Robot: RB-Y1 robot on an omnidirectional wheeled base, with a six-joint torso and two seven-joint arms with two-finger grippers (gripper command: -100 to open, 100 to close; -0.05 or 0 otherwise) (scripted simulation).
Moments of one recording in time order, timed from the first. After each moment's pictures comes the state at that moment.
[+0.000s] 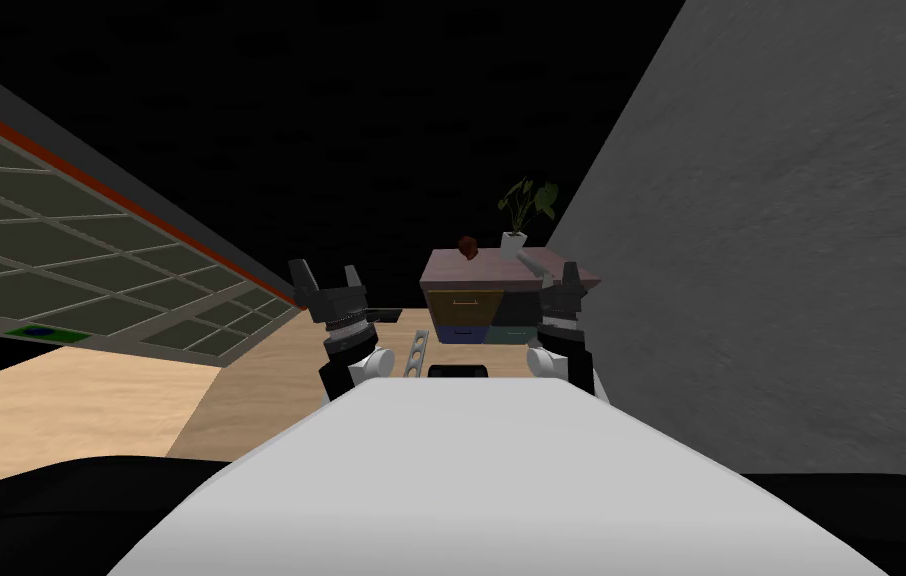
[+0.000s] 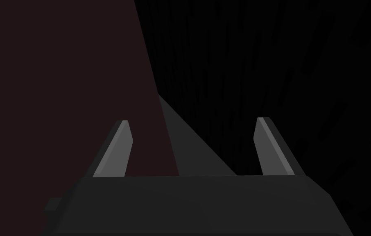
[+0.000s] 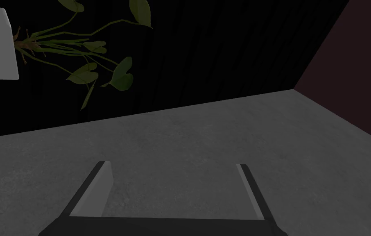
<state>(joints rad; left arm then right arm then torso) 0.51 -0.05 -0.01 -2.38 0.12 -0.61 0.01 0.49 0.01 -0.04 -2.29 -0.04 -0.42 0.14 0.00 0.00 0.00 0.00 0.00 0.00</state>
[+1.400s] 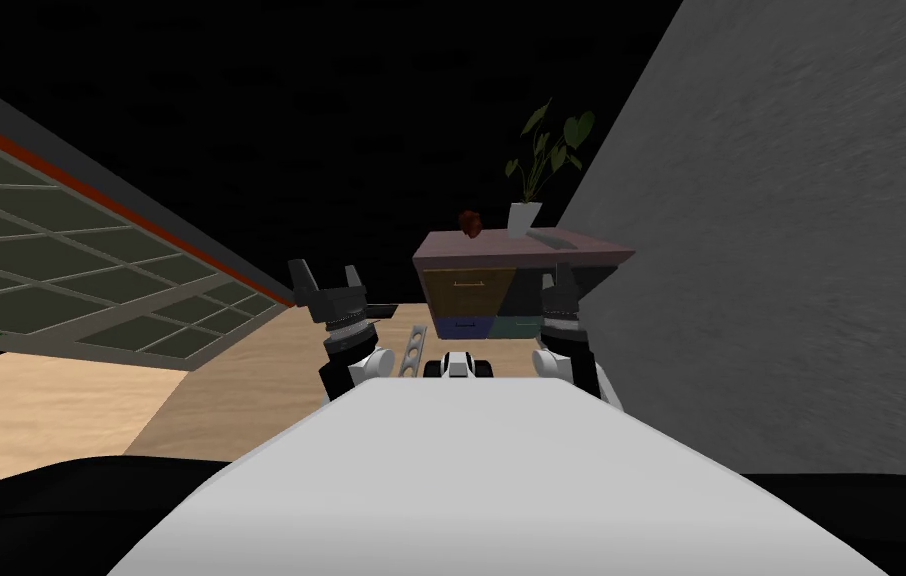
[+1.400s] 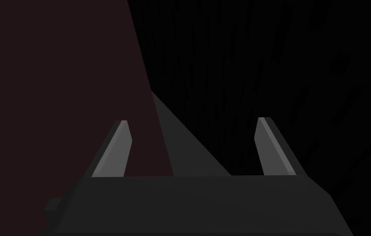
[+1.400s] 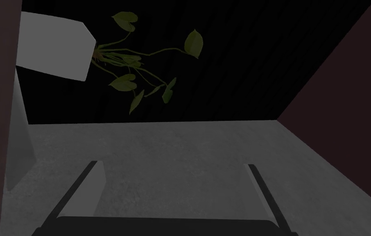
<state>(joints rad) 0.51 -0.05 -0.01 -2.38 0.12 -0.61 0.01 0.49 -0.08 -0.07 -2.27 0.01 -0.44 0.21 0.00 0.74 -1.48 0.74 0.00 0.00</state>
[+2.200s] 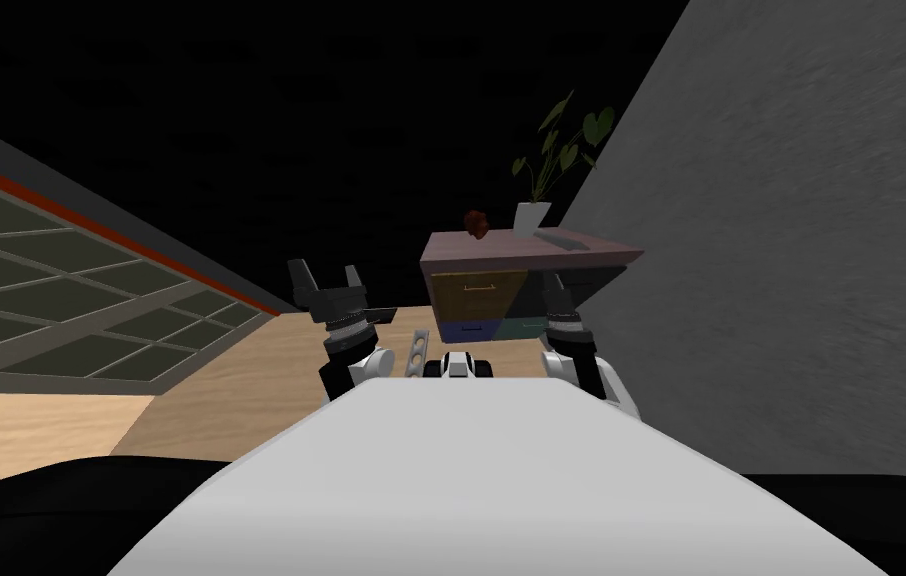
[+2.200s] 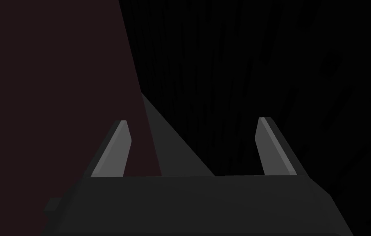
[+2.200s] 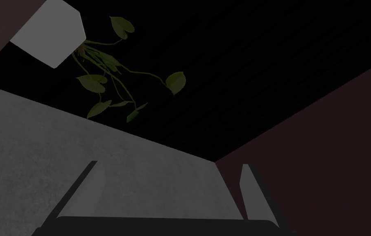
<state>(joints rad) 0.51 -0.05 -0.01 -2.38 0.12 -0.61 0.01 0.48 -0.16 -0.14 -2.20 0.15 -0.51 0.41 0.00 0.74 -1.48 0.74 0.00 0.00</state>
